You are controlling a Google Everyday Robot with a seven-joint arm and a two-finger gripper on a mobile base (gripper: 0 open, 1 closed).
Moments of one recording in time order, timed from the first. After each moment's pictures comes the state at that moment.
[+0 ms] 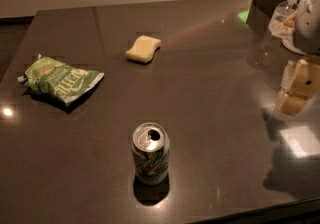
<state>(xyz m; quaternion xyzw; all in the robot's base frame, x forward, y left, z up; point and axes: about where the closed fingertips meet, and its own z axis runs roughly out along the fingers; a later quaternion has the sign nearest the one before) 0.438 -0.217 0.976 -0.60 0.78 -0.03 0.16</state>
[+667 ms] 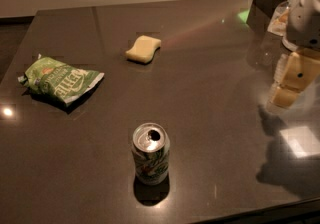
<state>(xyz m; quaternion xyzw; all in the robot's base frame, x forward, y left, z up) 0.449 -0.211 0.979 -0.60 0.79 -0.03 0.16</state>
